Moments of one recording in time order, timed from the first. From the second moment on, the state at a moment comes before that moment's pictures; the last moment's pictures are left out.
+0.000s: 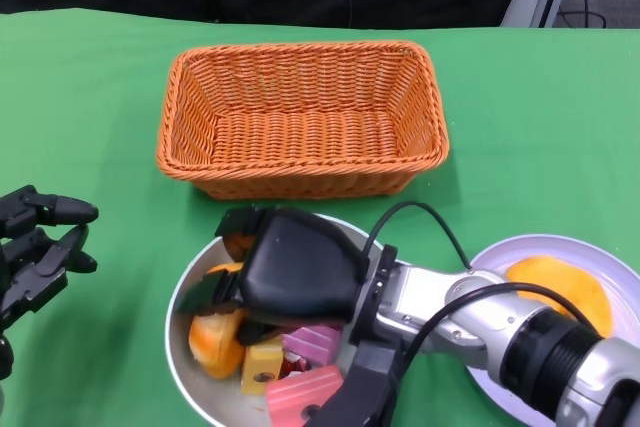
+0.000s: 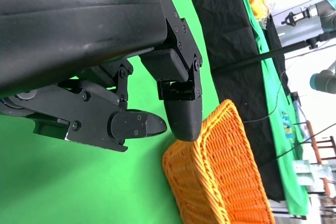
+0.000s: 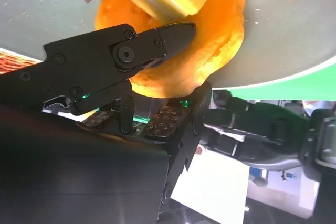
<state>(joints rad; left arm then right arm) -0.31 0.24 0.26 0.81 -0.09 -0.52 -0.15 -0.80 -0.04 0.91 0.72 -1.10 -0.46 -0.52</state>
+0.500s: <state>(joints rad) -0.31 0.24 0.26 0.81 -0.09 -0.53 -0.14 -0.79 -0.07 0.87 0.70 -1.11 -0.37 -0.57</state>
